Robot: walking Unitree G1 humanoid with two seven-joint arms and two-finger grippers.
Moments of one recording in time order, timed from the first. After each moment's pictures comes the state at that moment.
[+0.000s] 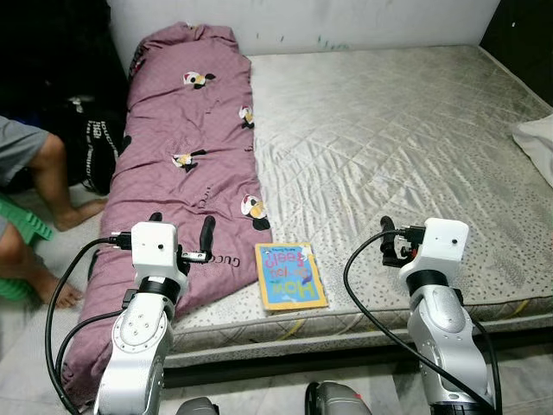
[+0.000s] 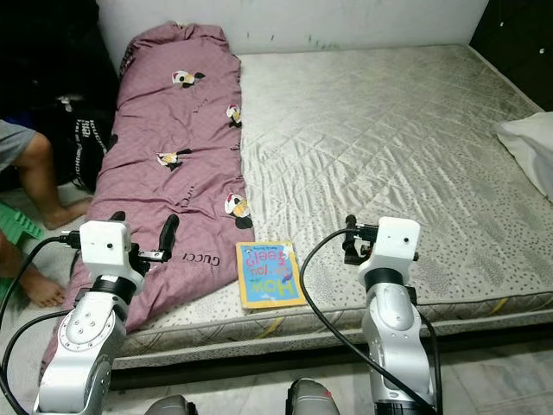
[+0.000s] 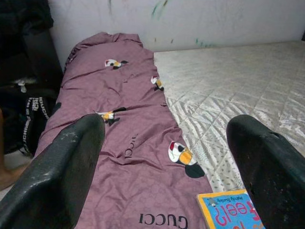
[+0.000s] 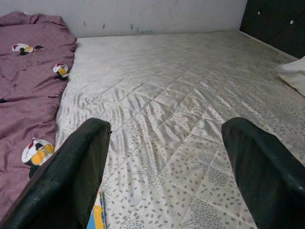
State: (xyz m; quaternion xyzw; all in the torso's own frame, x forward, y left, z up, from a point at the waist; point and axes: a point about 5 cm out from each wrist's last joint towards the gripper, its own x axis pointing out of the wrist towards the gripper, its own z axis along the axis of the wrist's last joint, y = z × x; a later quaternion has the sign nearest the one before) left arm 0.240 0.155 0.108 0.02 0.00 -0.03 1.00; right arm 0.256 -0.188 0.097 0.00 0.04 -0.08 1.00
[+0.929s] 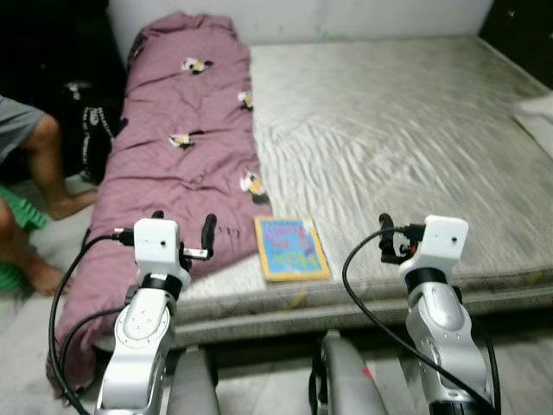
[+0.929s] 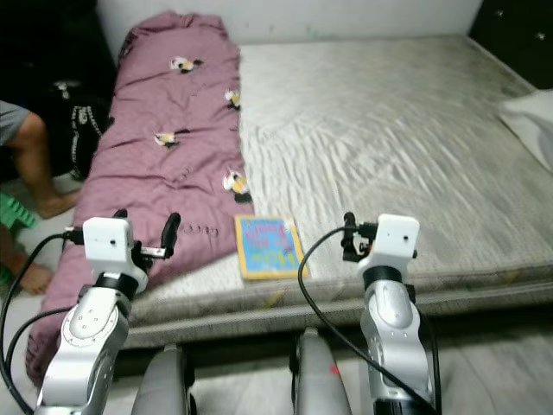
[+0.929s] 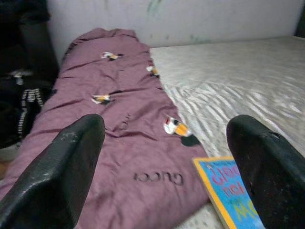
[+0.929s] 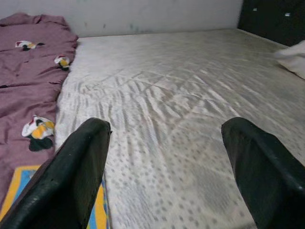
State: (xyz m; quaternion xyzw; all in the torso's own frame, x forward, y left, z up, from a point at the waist) left arm 0.245 0.154 0.108 0.02 0.01 -0.03 1.00; right arm 0.259 -0.186 0.100 0.01 0.03 -0.07 1.00
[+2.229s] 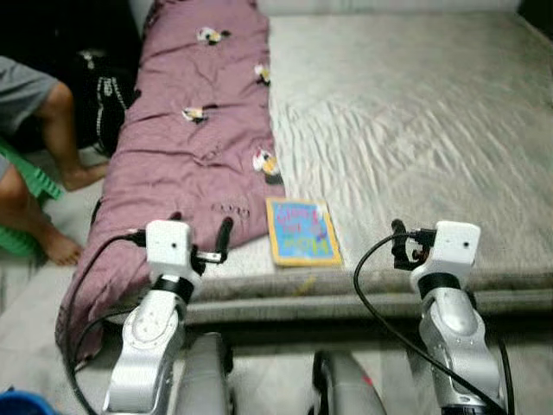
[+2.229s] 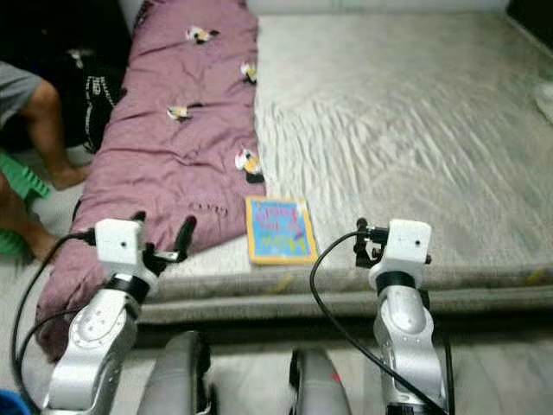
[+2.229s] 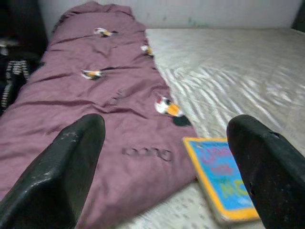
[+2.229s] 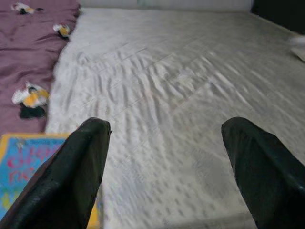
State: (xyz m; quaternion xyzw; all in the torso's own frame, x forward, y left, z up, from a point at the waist) left arm 0.241 0.145 0.109 -0.01 0.01 -0.07 1.00; right arm 0.256 -0.195 0.098 -0.01 0.04 -0.08 1.00
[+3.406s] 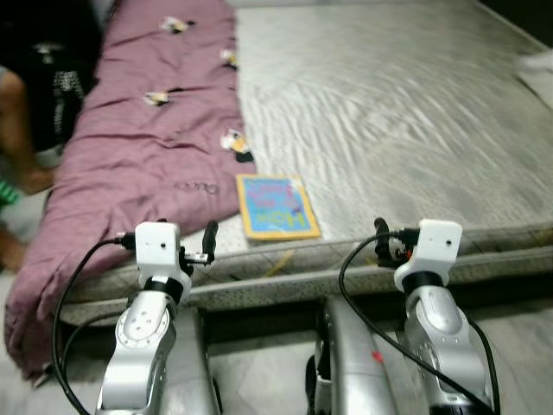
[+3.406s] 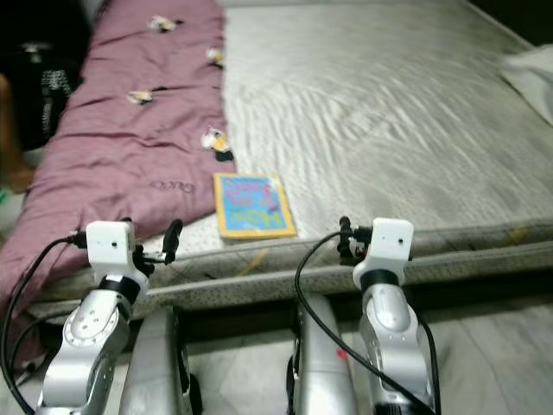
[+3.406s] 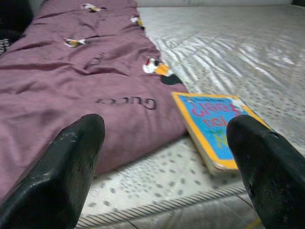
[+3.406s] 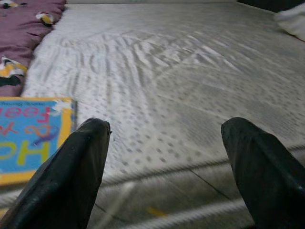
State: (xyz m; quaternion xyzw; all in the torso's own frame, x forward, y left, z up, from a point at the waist) left arm 0.245 0.154 0.100 -0.01 0.04 -0.03 1.00; right arm 0.256 -0.183 0.096 0.00 0.04 -0.06 1.00
